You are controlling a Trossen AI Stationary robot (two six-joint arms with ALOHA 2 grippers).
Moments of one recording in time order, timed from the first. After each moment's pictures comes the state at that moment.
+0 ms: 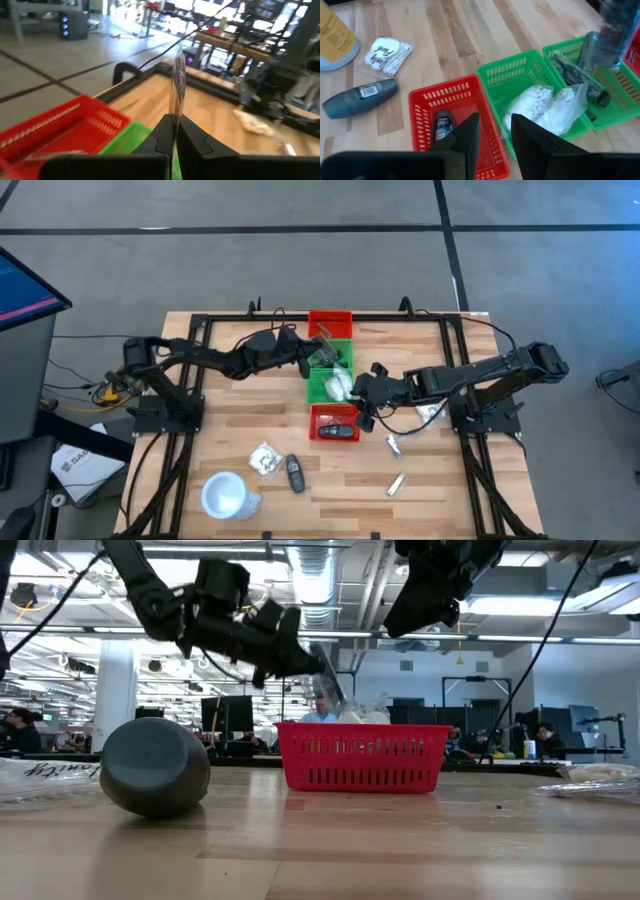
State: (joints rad) left arm 0.34 1.64 0.67 0.84 -0.09 -0.22; right arm 0.16 1.39 1.02 -0.41 0.32 0.35
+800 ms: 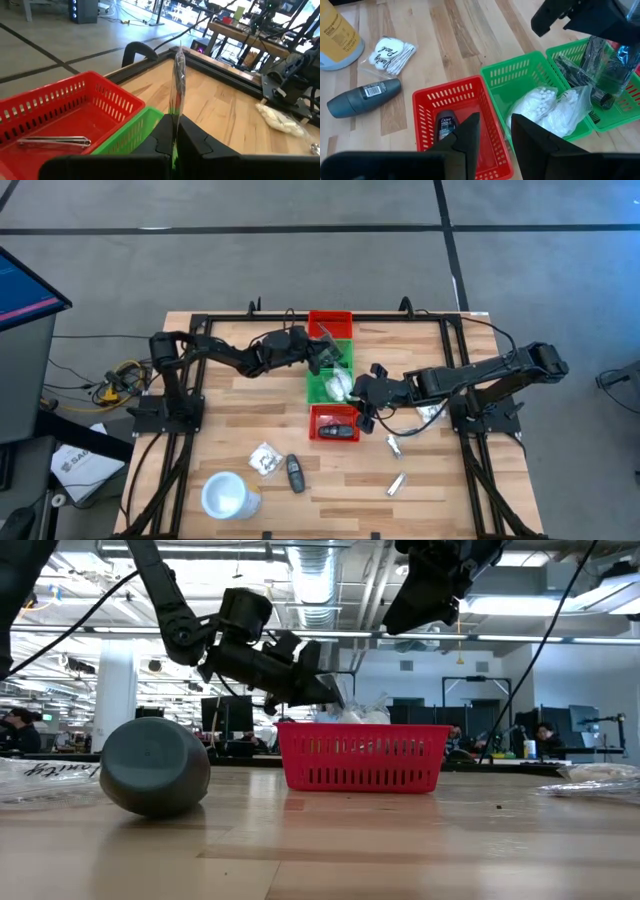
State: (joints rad) left arm 0.37 1.85 0.77 0.88 -0.09 -0.27; right arm 0.17 1.40 1.02 -0.40 0.33 0.35
